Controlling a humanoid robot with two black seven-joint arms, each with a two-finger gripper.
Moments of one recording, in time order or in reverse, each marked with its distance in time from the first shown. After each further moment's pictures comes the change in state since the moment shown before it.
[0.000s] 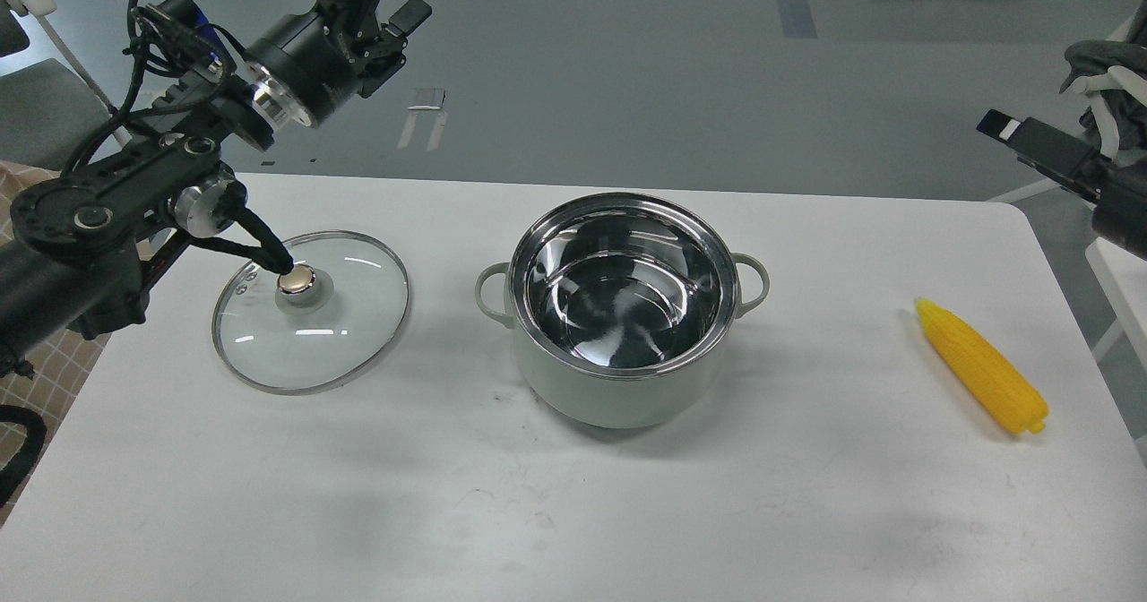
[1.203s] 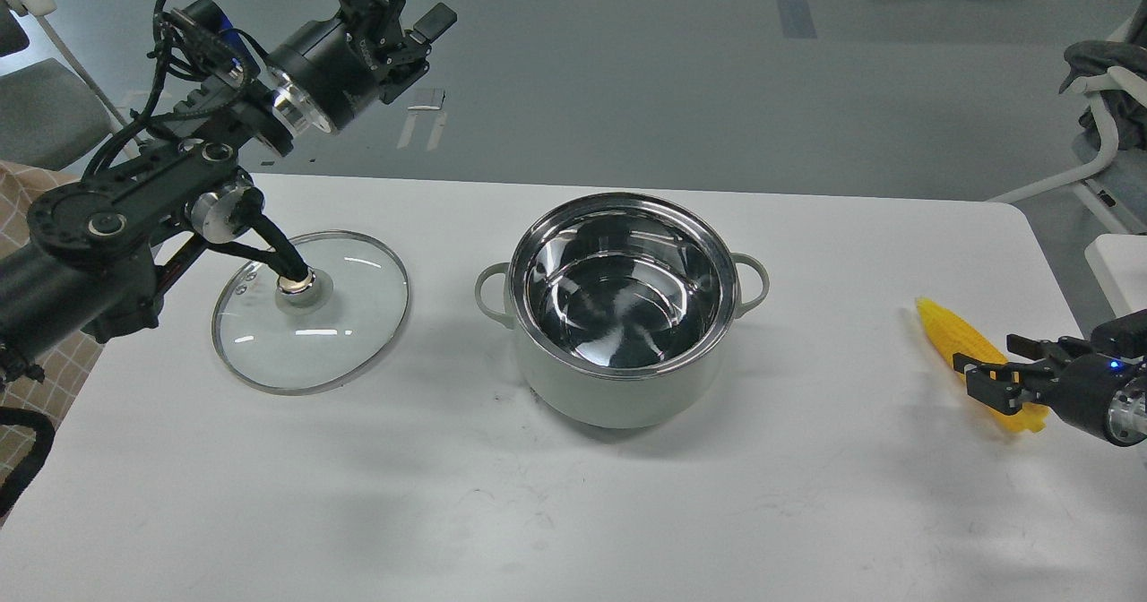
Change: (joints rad) left arm 0.006 -0.005 0.003 -0.039 0.007 0.004 0.000; right arm -0.216 0.188 -0.060 -0.232 -0.557 -0.214 0.000
